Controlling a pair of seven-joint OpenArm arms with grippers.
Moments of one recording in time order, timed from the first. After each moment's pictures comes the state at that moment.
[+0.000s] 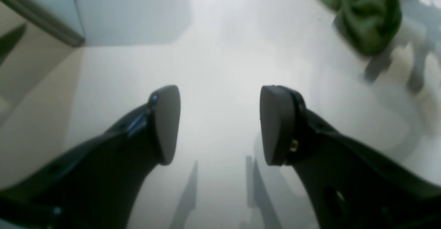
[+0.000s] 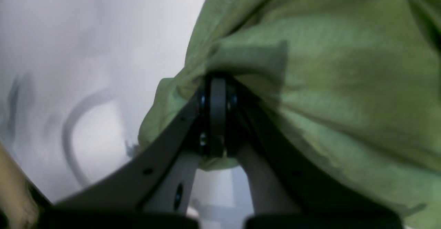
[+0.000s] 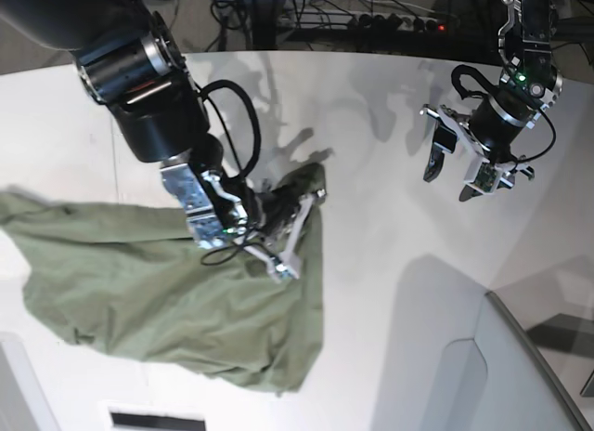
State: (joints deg) left arm 21.7 -20.3 -11.9 94.1 -1.3 -28.5 10.1; right arm 23.3 -7.0 -23.0 39.2 16.7 16.2 -37.2
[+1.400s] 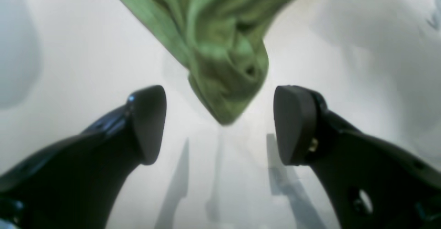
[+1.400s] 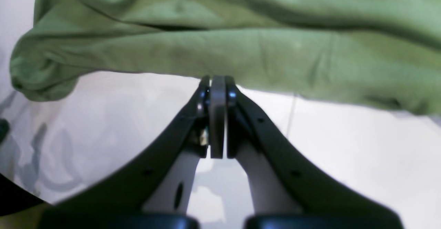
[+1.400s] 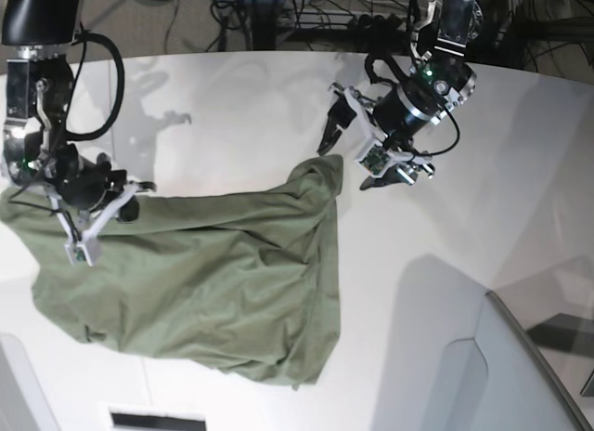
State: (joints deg) left arm 16.8 -10.8 3.3 85.6 12.1 -28.4 3.5; right arm -3.2 12.4 7.7 87.6 26.0 16.1 -51.7
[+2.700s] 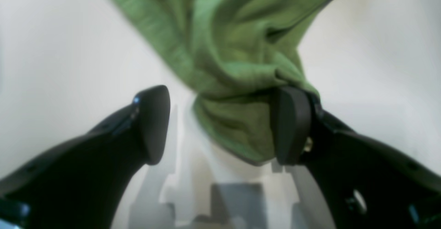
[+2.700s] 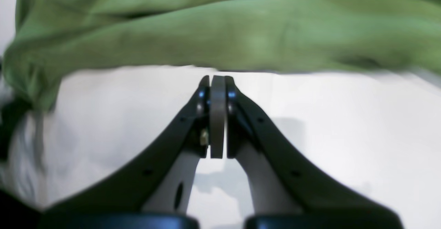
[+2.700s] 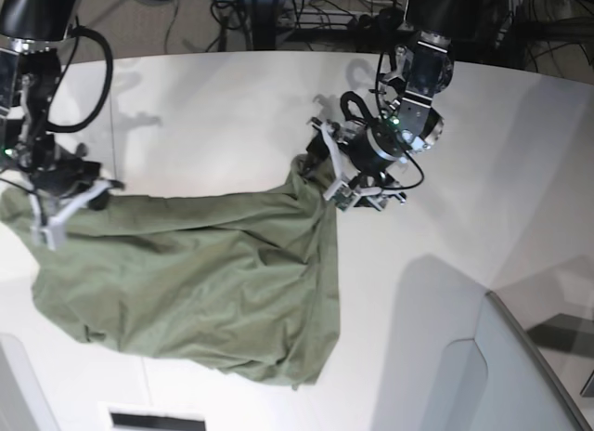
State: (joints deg) left arm 2.9 -6.5 9.0 68.6 14.4 -26.4 10.2; right arm -4.2 11.3 19.5 83.7 26.4 16.3 -51.3
